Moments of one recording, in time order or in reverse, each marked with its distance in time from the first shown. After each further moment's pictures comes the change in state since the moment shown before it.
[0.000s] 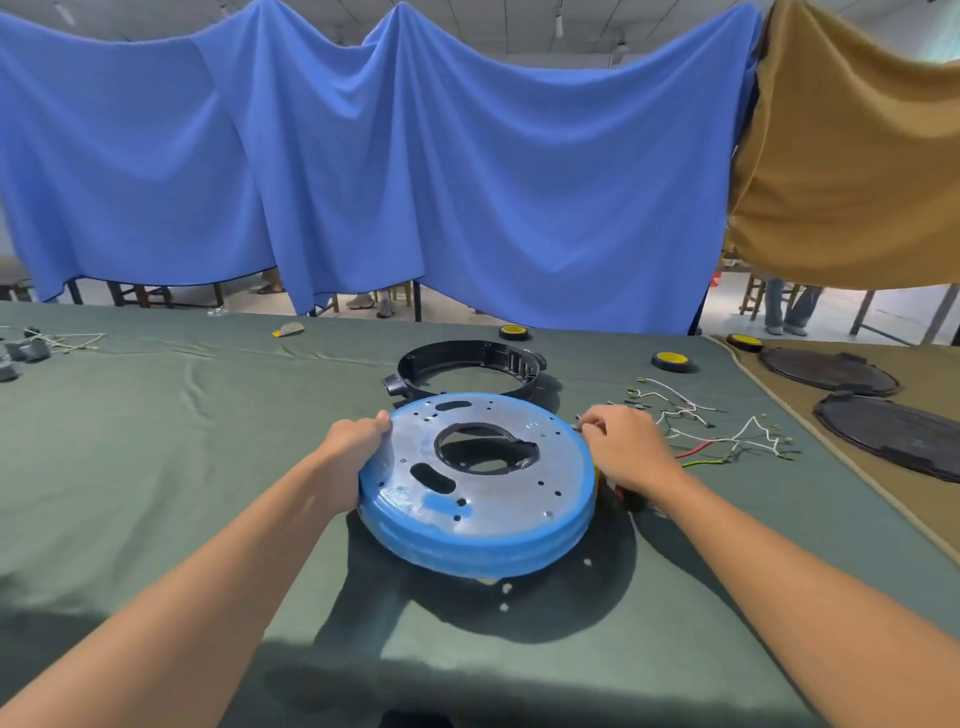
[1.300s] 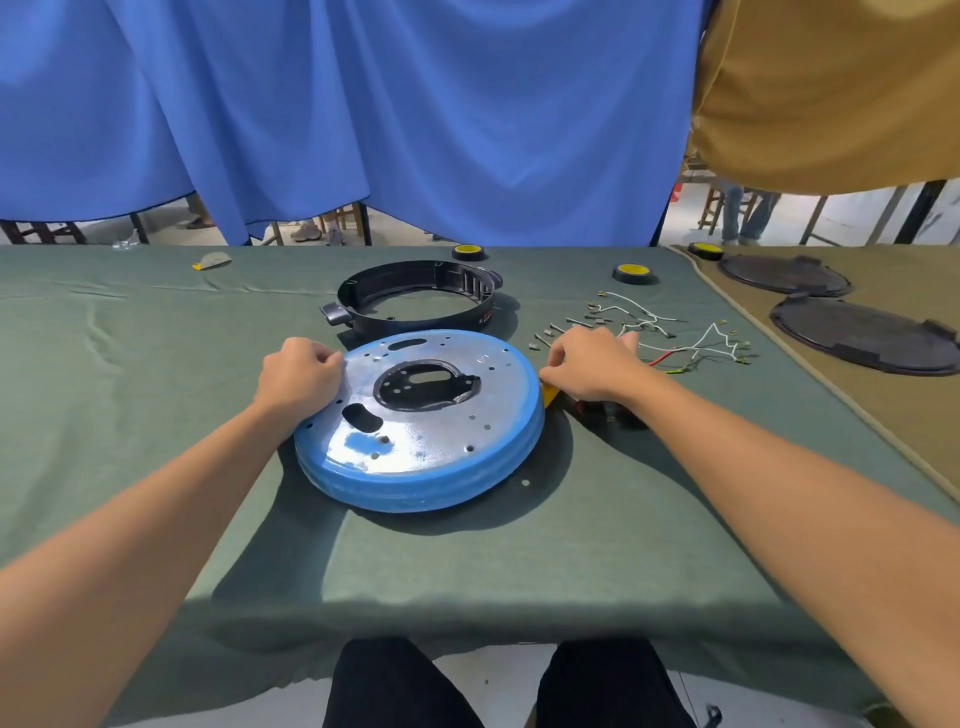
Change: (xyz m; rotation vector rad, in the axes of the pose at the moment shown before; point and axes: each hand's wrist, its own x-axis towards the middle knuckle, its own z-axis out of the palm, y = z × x) left_hand 0.025 -0.008 0.008 0.736 0.177 0.488; right_hand 0.014 0.011 0.001 -0.286 -0.189 0.038
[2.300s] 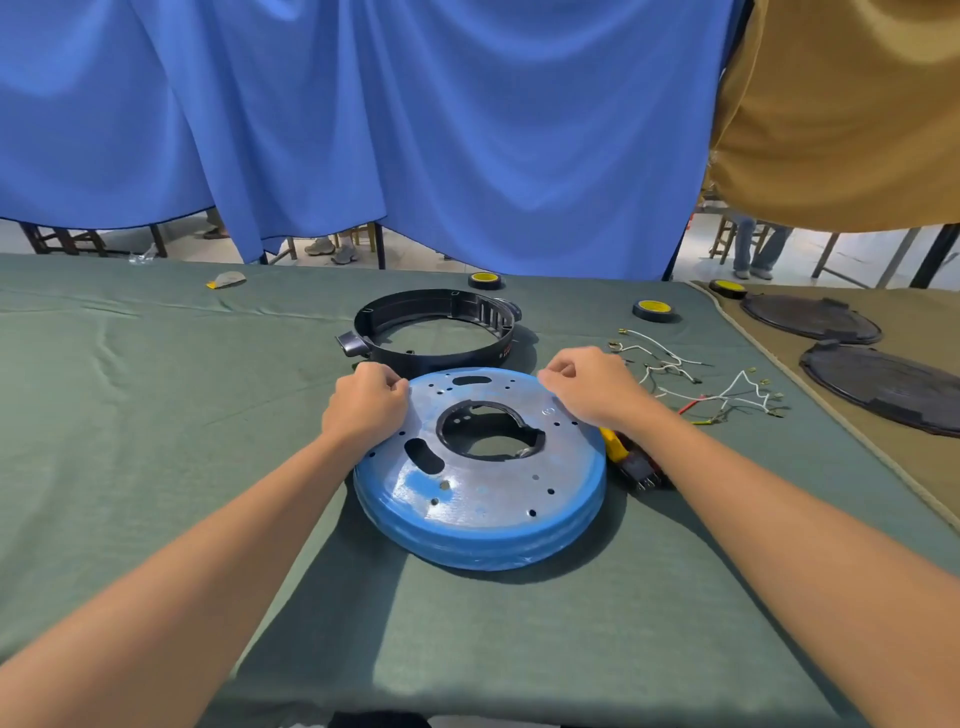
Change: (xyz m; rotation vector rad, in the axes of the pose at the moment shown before) left_hand 0.019 0.027 0.038 -0.017 -0.034 0.040; right_hand 0.021 -0.016 -0.003 0.412 0.040 -0.016
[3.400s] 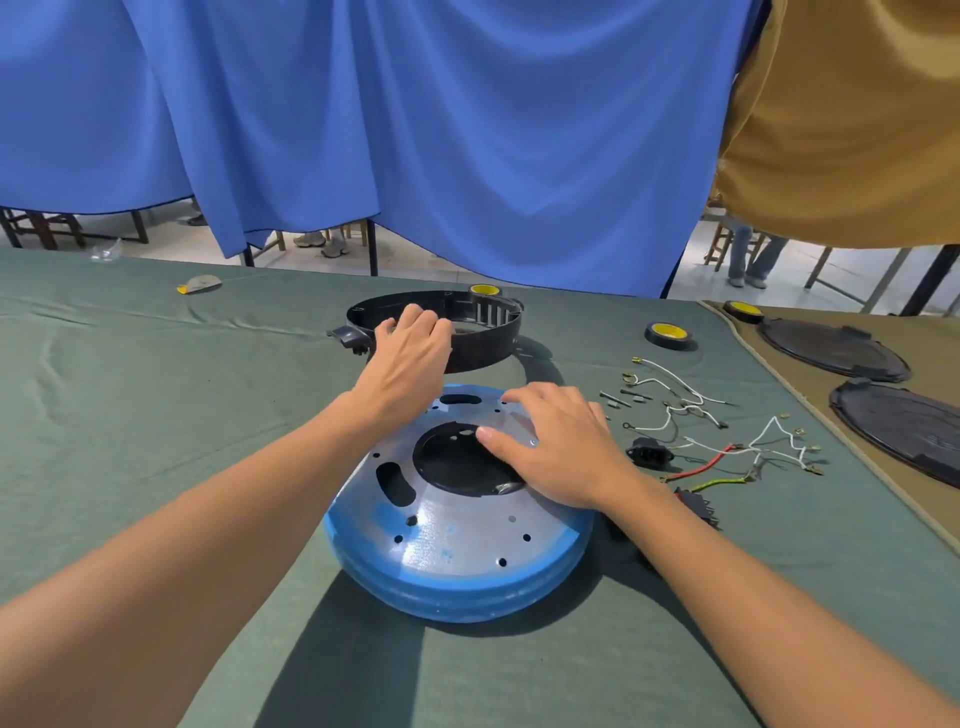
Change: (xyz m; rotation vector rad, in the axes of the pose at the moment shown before) left_hand 0.079 0.042 0.017 0.502 0.109 0.657; right_hand 0.014 -0.017 0.033 -0.268 -0.015 -0.239
